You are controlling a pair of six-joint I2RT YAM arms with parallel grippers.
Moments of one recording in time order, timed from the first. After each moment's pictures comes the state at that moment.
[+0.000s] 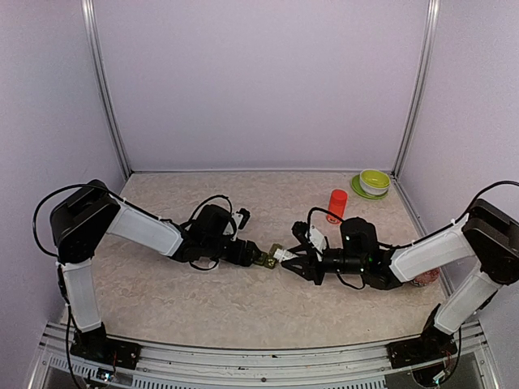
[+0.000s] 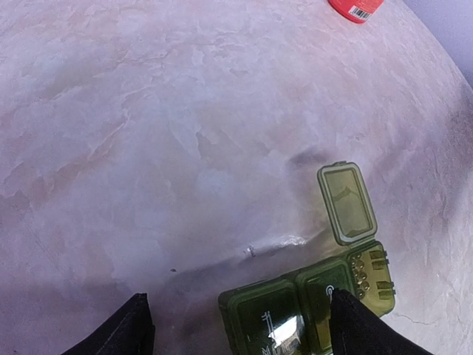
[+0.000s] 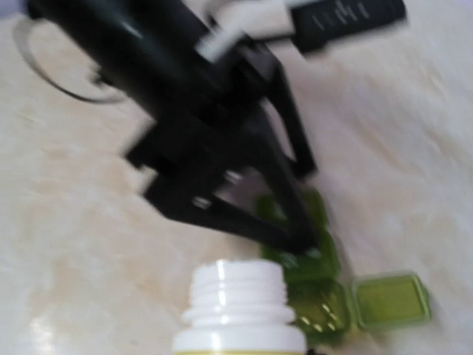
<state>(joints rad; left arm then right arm) -0.79 1.95 0.97 0.26 0.09 -0.33 0.84 1.58 0.55 0.65 -0.30 -0.10</state>
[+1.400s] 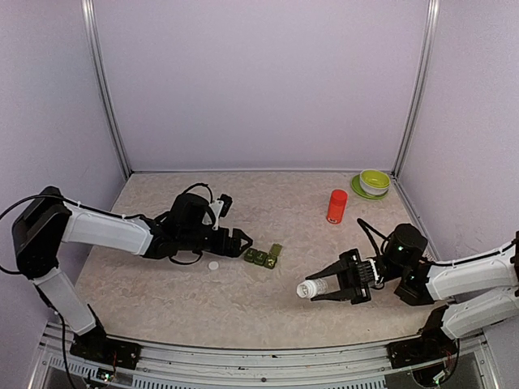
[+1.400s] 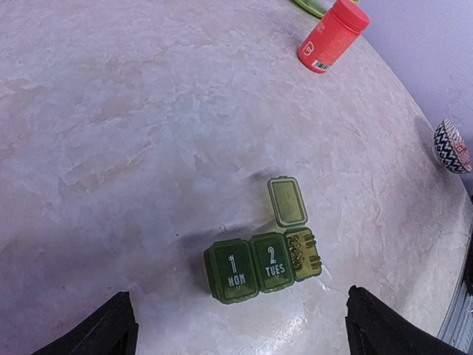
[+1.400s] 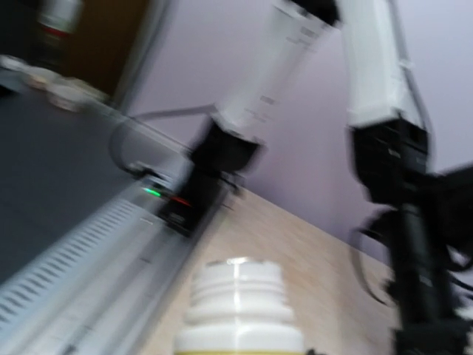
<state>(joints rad) -0.76 1.68 0.85 0.22 0.12 -0.39 0.84 1.18 0.29 0.97 -0.97 -0.43</state>
